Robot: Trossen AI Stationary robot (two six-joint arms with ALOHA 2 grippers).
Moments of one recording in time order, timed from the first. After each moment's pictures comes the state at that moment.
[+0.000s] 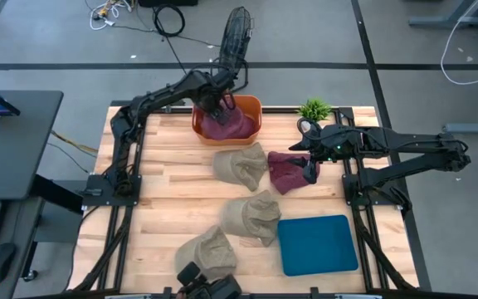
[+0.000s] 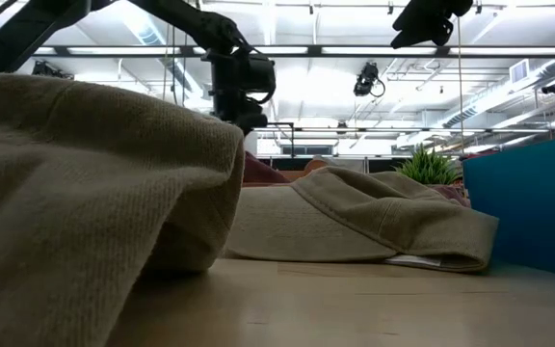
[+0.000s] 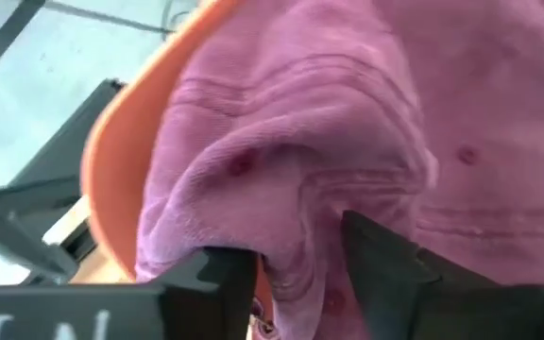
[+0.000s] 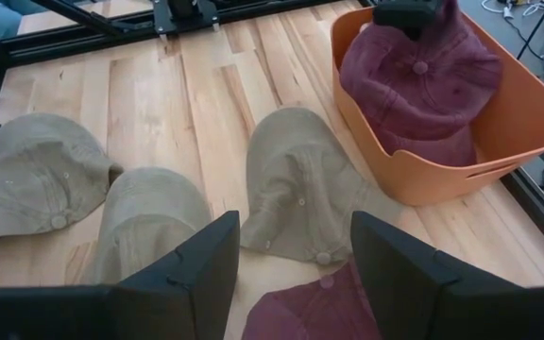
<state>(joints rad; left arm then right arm) 0.61 2.05 1.88 -1.14 -0.21 -0.17 -0.02 1.00 1.05 -0.69 0.14 0.18</state>
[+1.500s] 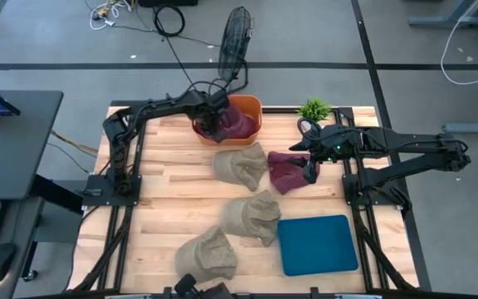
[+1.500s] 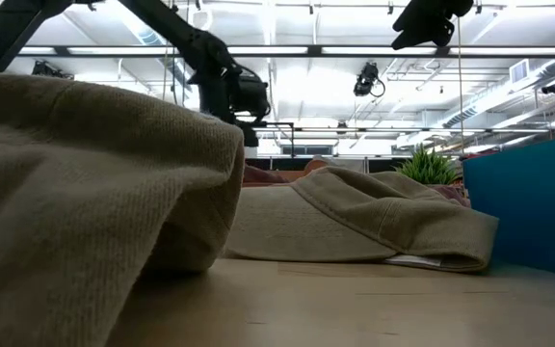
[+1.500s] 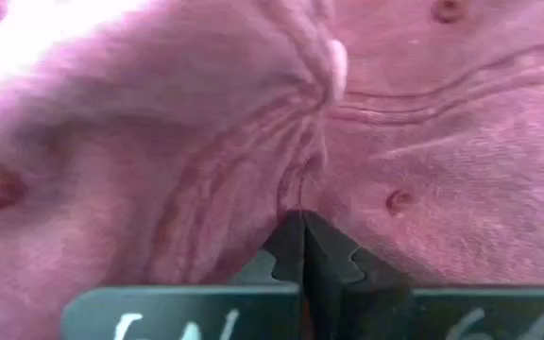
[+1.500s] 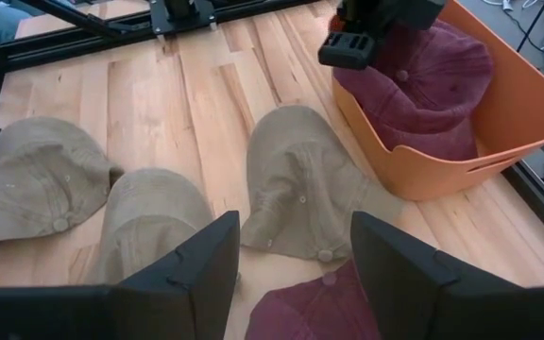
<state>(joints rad) 0.59 1.96 1.50 -0.90 -0.10 -0.20 -0.02 1.00 1.05 -0.69 0.14 0.20</state>
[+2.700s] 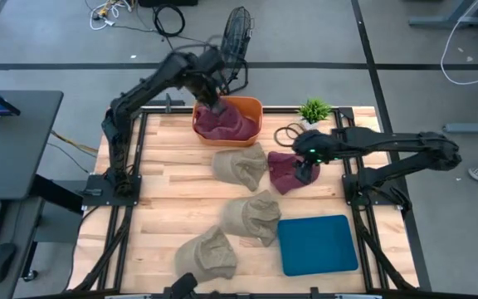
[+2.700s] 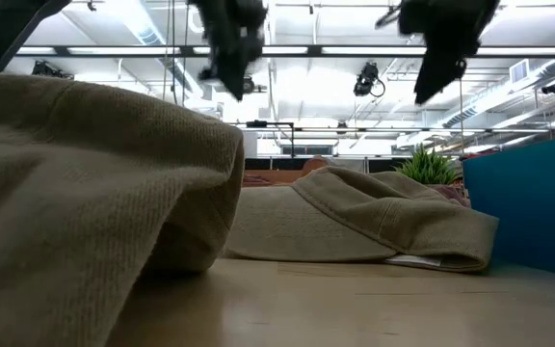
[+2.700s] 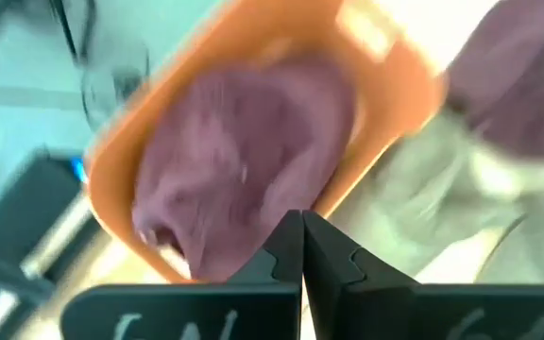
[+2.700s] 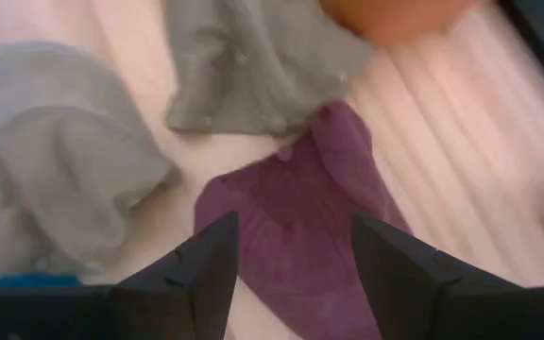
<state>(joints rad) 0.59 1.95 2.22 -1.39 0.00 -0.08 -0.10 1.17 1.05 -0.94 0.14 0.32</state>
